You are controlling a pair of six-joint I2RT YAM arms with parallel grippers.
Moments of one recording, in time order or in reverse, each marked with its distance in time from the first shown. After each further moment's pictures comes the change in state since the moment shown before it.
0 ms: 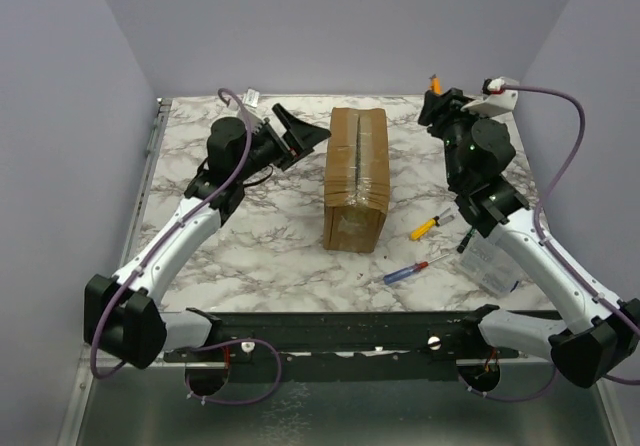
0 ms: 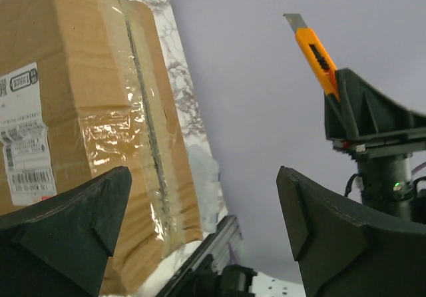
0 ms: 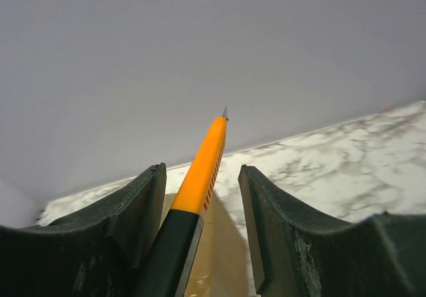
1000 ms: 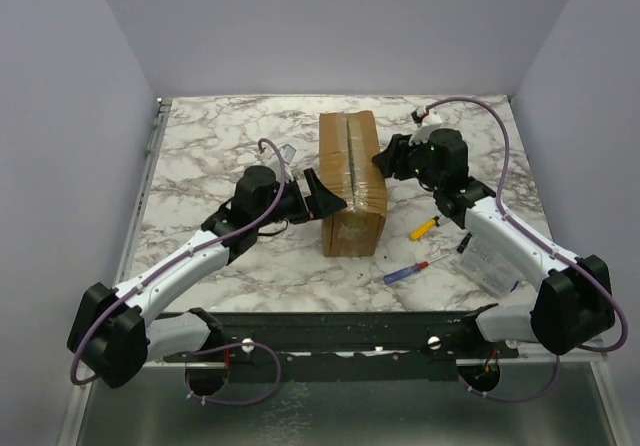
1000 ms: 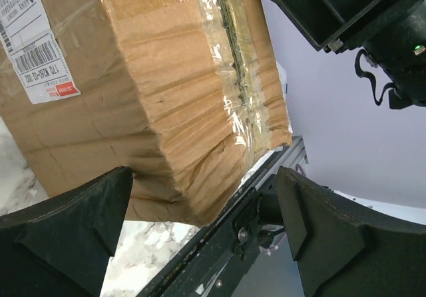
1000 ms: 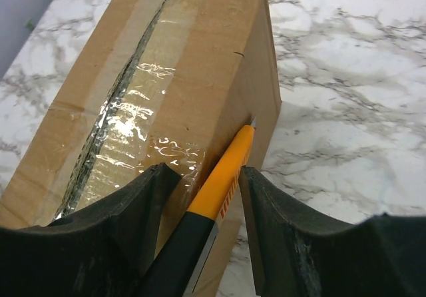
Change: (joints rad) left arm -0.217 -0.011 -0.204 -0.076 -0.028 0.253; right arm -0.150 0.173 -0.164 -0.160 -0.642 -0.007
